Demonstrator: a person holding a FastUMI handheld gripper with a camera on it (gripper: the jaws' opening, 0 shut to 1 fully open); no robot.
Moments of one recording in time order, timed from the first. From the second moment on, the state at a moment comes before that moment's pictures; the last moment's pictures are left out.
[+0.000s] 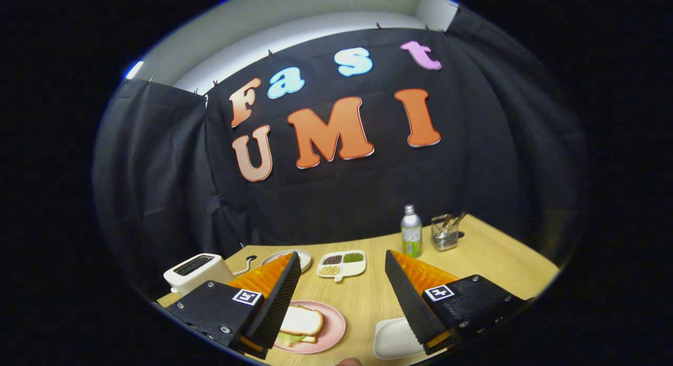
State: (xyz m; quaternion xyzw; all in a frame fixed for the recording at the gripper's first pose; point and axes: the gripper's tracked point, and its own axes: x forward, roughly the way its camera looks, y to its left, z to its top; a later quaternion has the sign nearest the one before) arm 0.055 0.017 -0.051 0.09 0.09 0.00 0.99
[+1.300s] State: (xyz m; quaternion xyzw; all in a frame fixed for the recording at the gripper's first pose) arm -0.001 -0.017 -0.006 -0.04 -0.01 -0.08 1.00
